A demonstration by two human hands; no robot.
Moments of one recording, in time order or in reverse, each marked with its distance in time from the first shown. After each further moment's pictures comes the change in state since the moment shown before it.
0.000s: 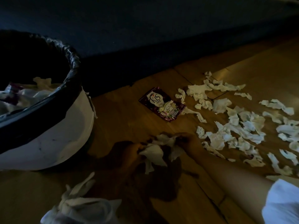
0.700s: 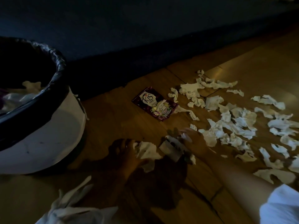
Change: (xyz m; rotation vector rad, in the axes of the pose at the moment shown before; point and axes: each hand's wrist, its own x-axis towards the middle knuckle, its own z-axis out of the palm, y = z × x) left_hand -0.011 0.001 0.021 0.403 0.150 0.067; right_hand -0.002 0.046 -0.027 -0.143 0.086 -0.080
